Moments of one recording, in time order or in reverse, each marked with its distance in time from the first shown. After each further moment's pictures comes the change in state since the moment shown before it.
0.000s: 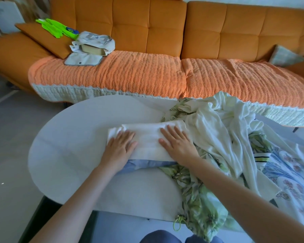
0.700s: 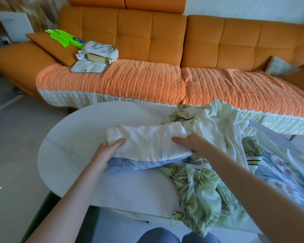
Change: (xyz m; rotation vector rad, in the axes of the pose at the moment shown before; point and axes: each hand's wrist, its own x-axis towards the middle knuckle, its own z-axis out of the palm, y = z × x) left_hand -0.013 -0.008 -0.038 -1.111 0.115 -0.741; right_hand -0.006 0.011 -0.065 0.686 -0.132 0.553
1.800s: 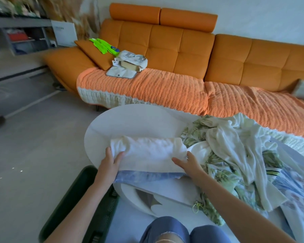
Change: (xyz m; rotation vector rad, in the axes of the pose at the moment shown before) left_hand -0.086 -0.061 -0.091 0.366 0.241 0.403; right_hand -0.056 0.013 0.110 0.274 -0.007 -0.203
